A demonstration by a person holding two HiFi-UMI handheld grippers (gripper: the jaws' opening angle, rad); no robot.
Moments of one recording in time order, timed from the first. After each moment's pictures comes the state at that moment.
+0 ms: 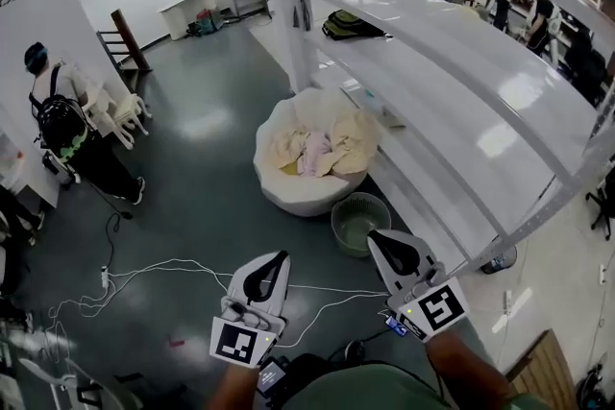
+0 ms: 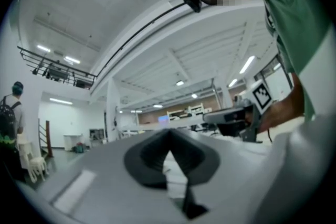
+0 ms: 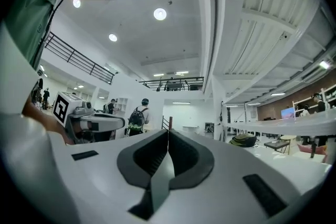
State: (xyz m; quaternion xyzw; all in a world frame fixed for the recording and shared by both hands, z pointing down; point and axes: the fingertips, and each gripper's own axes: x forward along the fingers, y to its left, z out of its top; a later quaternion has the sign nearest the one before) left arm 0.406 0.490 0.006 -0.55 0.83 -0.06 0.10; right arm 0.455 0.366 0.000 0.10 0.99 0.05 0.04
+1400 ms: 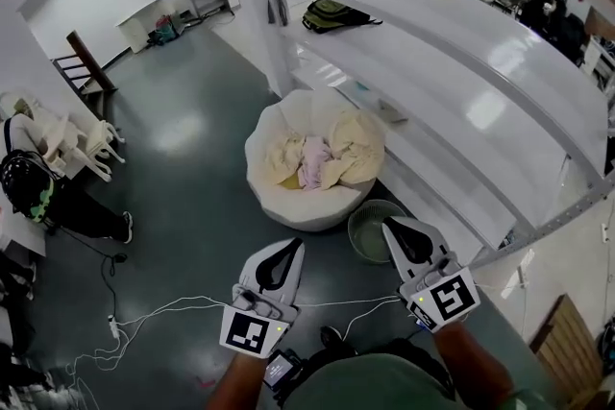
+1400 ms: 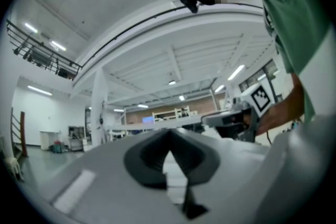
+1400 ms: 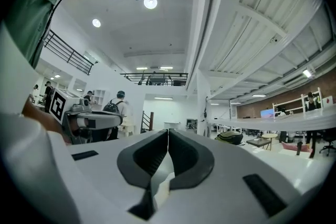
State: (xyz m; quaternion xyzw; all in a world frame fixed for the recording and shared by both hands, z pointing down) left arm 0.167 0.451 0.022 -0.63 0.77 -0.03 0.08; right arm 0.236 0.336 0.024 -0.01 1.00 0.04 0.02
